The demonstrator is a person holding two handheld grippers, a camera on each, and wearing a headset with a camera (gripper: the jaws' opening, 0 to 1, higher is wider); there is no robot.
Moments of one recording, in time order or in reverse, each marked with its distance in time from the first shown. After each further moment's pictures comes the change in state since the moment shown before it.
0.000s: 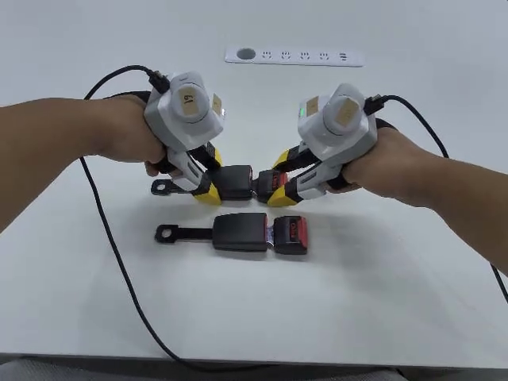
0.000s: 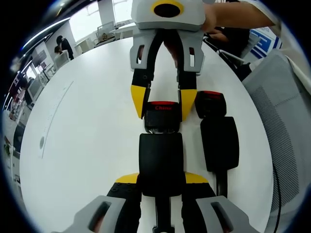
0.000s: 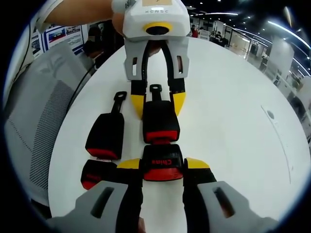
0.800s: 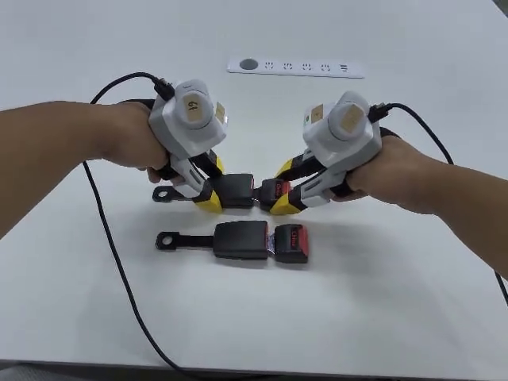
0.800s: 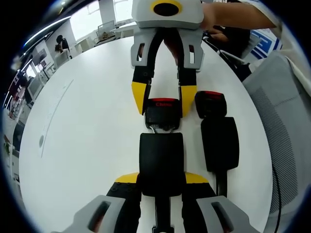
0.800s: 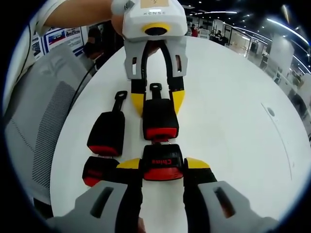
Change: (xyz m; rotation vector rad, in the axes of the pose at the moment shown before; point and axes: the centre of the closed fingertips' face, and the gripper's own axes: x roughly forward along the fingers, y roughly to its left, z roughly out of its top) left arm -0.001 -0.003 0.002 -0.007 0.005 -0.006; right arm -0.005 -0.003 -0.006 0.012 0.006 0.015
